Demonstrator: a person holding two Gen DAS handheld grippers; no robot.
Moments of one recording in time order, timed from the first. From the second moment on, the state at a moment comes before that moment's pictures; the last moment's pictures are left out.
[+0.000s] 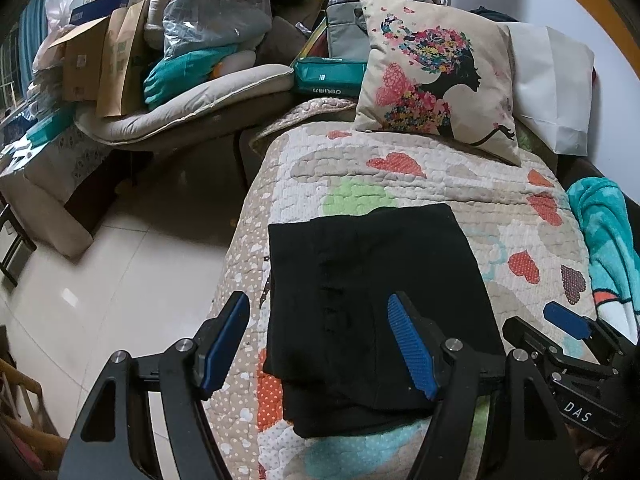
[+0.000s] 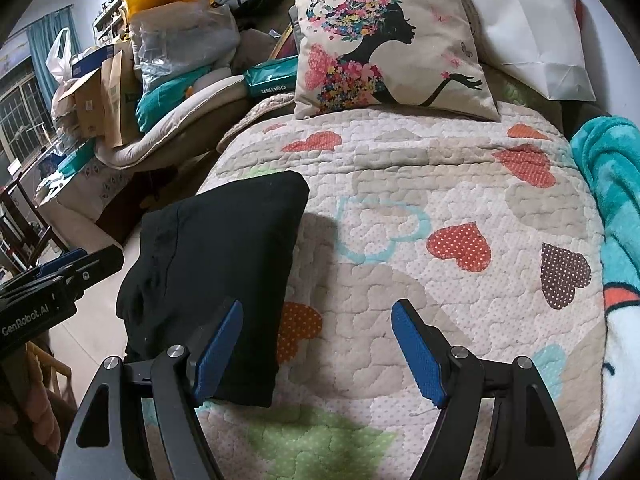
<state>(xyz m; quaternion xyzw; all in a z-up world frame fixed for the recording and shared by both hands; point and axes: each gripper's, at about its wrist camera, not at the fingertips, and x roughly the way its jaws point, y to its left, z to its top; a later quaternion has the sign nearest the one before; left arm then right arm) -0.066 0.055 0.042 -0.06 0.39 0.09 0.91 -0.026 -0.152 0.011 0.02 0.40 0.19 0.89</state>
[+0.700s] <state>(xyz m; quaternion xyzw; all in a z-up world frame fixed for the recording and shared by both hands) -0.063 0.059 0.034 -0.08 0.41 0.08 0.91 -0.025 -0.151 0.008 0.02 0.41 0.19 0.89</state>
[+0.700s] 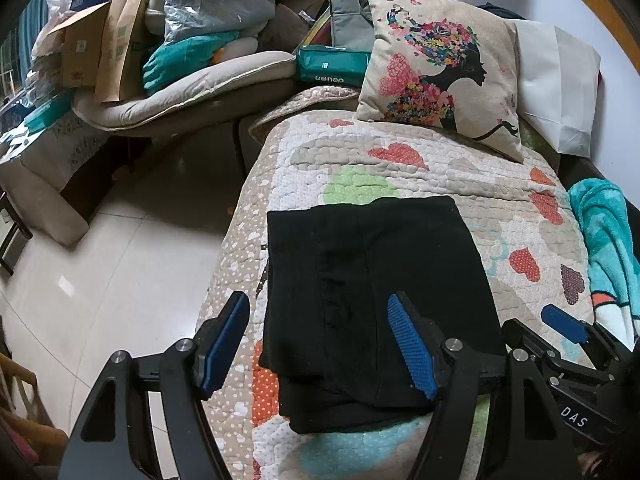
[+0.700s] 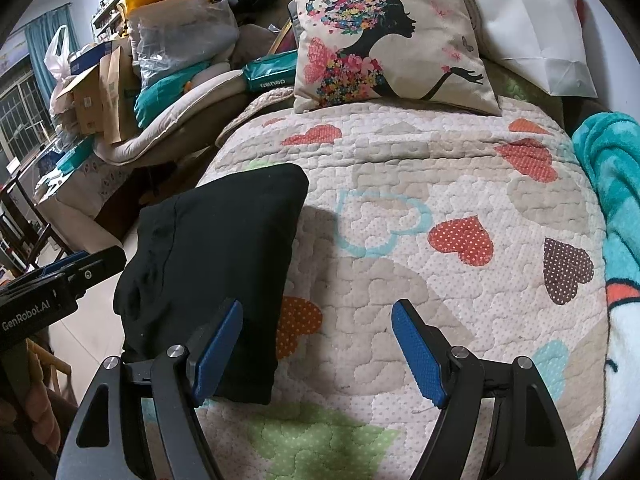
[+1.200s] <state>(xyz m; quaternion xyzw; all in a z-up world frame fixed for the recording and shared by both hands) -0.046 0.151 -0.015 -0.32 0.44 0.05 0.83 0.015 -0.136 0.000 0.07 0.46 0.23 0.85</state>
